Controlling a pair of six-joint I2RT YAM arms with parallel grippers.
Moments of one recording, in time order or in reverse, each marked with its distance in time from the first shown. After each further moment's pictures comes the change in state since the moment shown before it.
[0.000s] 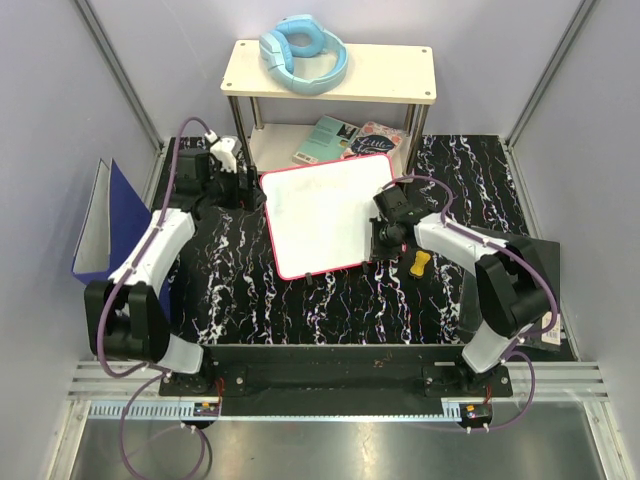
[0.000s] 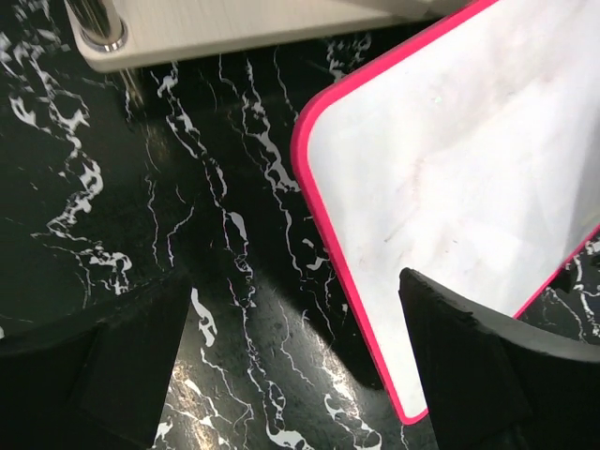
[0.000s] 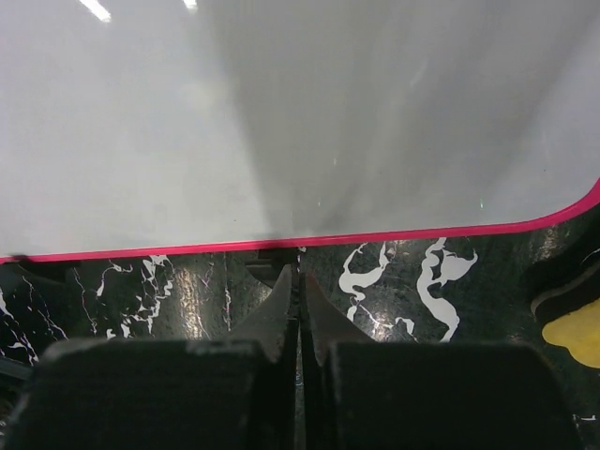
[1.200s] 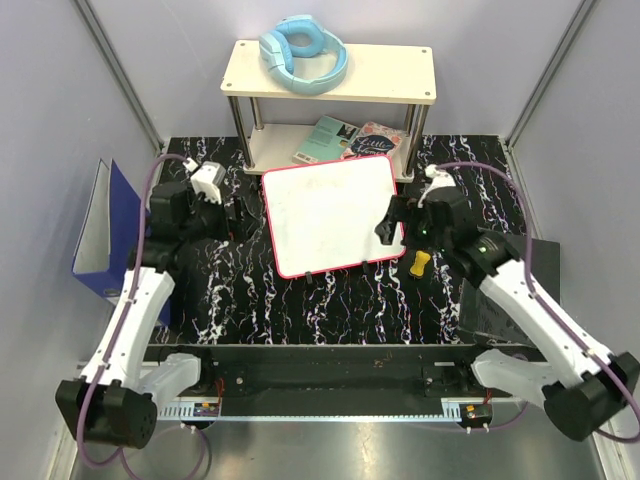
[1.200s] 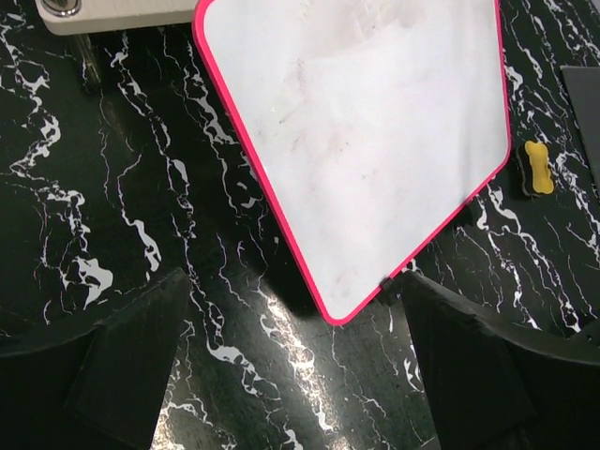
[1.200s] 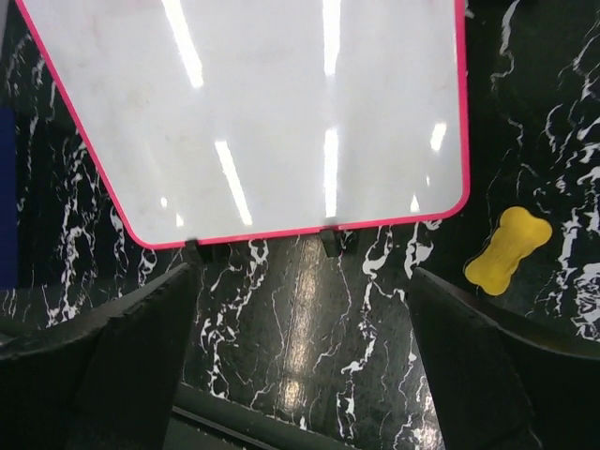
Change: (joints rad) left arm -0.010 -0.463 -0.201 -0.139 0.060 -0.058; right arm 0.020 -0.595 -0.054 -0.045 0.138 0.007
